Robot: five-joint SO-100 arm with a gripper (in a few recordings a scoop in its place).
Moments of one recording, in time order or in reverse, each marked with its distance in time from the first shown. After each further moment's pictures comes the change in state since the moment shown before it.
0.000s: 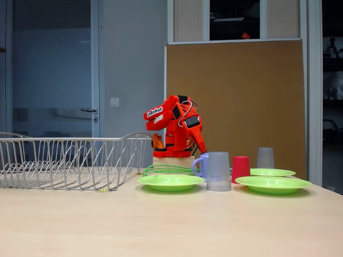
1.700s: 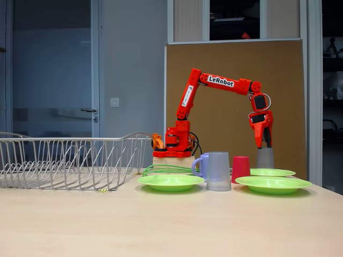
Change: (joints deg) arm -44.6 -121.7 -95.6 -7.1 74.1
